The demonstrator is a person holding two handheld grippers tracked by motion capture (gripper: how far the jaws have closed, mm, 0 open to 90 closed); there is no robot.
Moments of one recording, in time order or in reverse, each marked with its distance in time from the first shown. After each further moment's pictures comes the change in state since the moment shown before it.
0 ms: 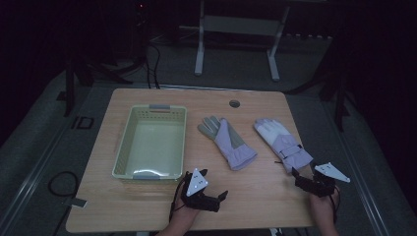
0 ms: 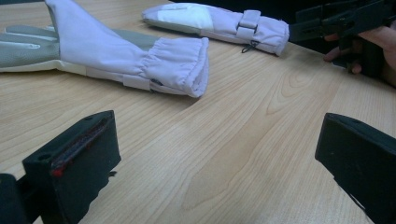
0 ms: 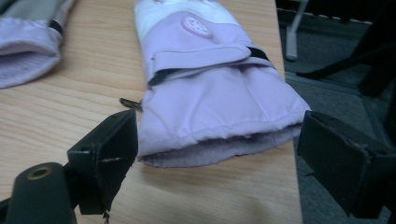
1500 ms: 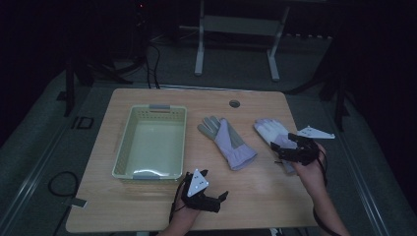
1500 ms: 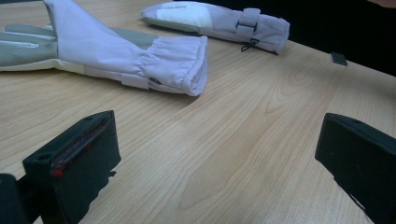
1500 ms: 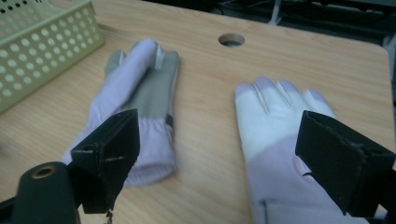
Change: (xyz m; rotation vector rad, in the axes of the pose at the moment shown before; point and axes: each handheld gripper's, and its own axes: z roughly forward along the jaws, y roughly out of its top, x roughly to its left) left arm -0.002 0.000 0.001 0.008 0.001 0.008; right arm 0.045 0.122 0.024 0.048 0.303 -0.059
